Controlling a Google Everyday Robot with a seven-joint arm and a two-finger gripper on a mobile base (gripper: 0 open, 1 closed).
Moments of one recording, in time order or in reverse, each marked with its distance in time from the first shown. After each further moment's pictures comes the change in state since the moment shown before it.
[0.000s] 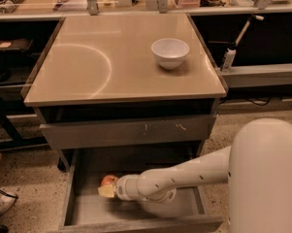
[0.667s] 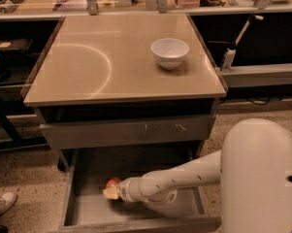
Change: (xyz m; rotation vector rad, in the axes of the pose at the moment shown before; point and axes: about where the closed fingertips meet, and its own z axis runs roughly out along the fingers) arm 0.020 -0.027 0.015 0.027 0.030 0.038
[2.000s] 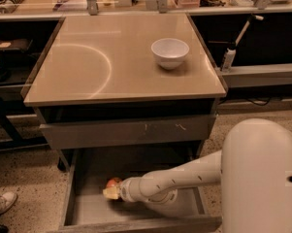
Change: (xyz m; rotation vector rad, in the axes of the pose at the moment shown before) arm 0.000 0.000 0.000 0.000 0.000 0.000
